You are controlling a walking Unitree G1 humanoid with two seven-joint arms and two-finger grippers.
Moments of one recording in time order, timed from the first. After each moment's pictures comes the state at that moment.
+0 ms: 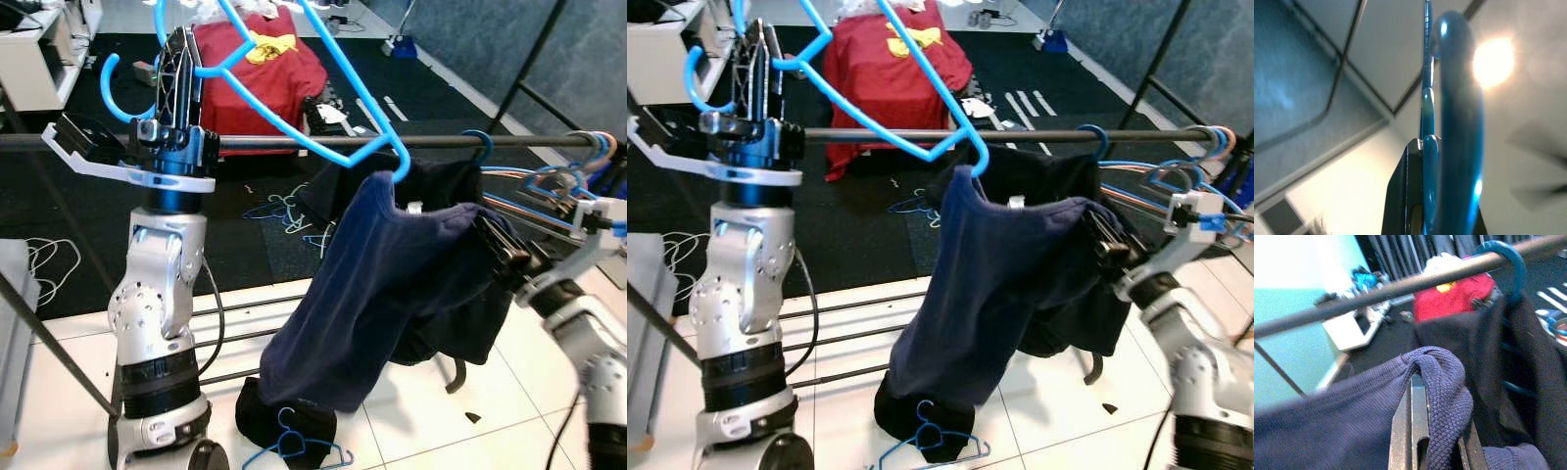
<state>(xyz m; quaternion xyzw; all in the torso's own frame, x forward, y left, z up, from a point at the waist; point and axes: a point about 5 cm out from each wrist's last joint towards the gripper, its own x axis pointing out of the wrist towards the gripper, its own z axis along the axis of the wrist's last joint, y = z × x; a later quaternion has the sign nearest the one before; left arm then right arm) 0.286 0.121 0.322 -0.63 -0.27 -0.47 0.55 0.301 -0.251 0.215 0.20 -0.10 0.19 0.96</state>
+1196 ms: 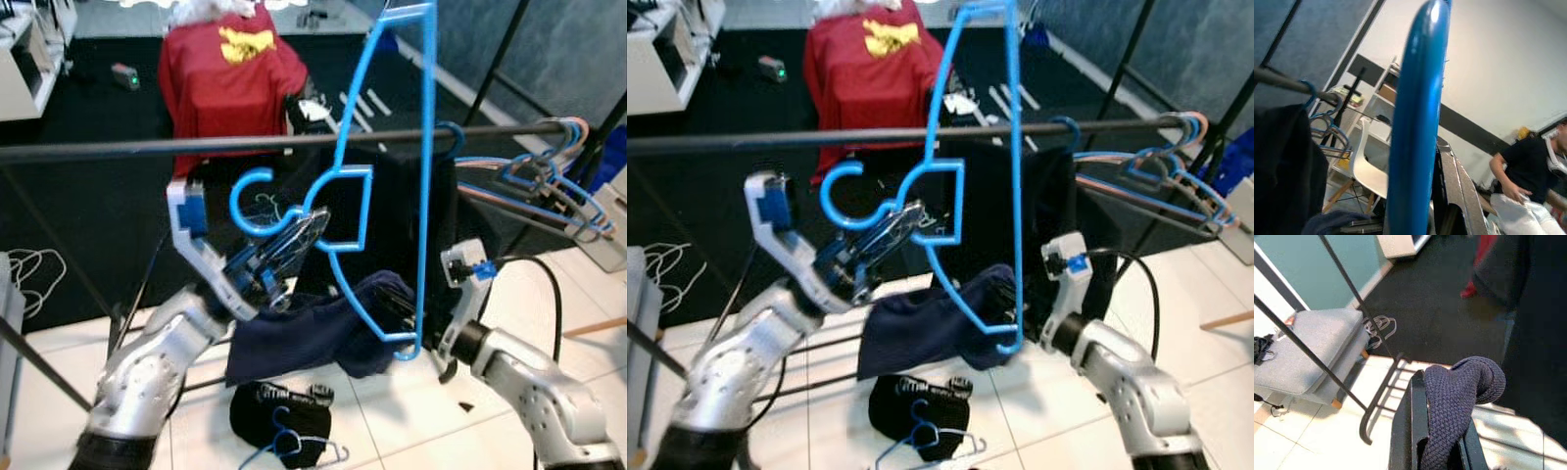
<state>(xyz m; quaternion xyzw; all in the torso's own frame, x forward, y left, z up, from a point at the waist) 0.254 0.121 0.238 -0.29 -0.14 -0.55 0.77 0.273 -0.178 0.159 0.09 0.07 0.34 0.93</state>
